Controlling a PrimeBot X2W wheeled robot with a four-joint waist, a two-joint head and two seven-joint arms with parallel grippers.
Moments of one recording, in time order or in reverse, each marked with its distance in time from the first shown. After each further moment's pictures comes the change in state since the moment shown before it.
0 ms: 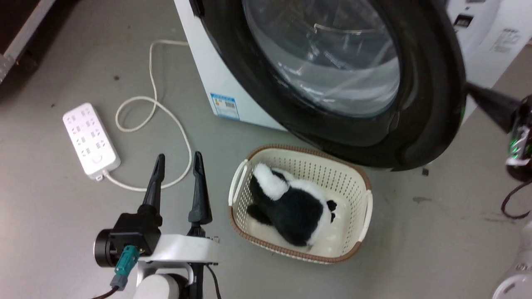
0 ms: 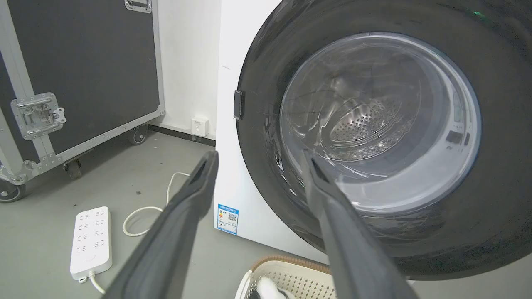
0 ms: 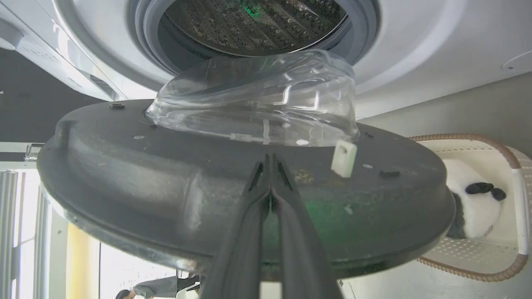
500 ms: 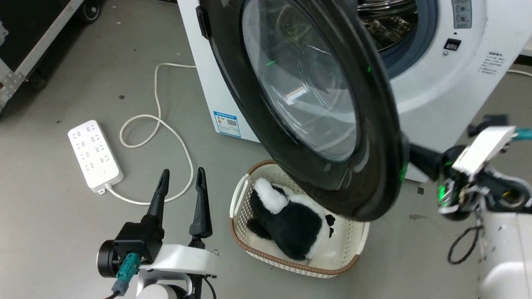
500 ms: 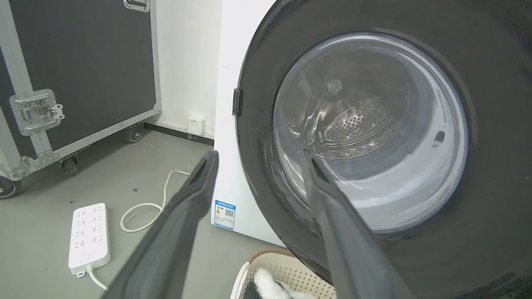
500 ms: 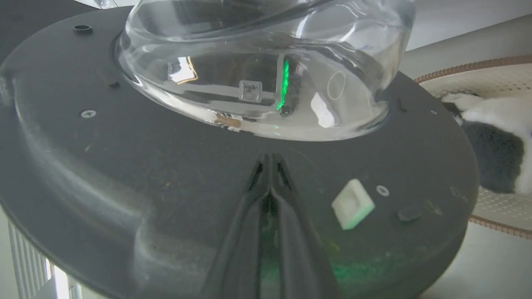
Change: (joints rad) left arm 0.041 0.000 0.015 0.044 -0.001 -0.054 0.000; right arm 0.271 -0.002 0.457 -0.024 0.393 0.000 -0.091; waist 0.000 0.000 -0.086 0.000
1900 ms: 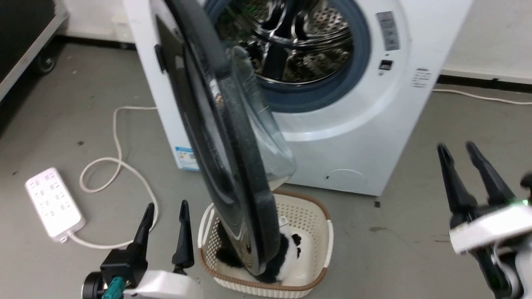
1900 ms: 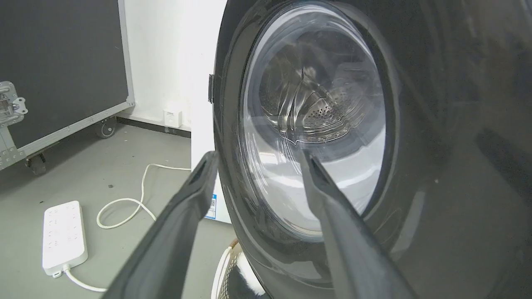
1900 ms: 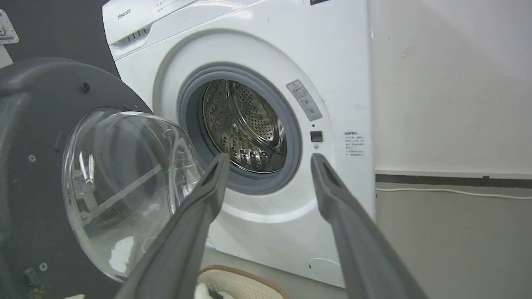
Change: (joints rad) left arm 0.094 0.000 0.091 0.054 0.025 -0.071 0.000; right arm 0.428 -0.263 0.473 -0.487 -0.481 0.000 -1.072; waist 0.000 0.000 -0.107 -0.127
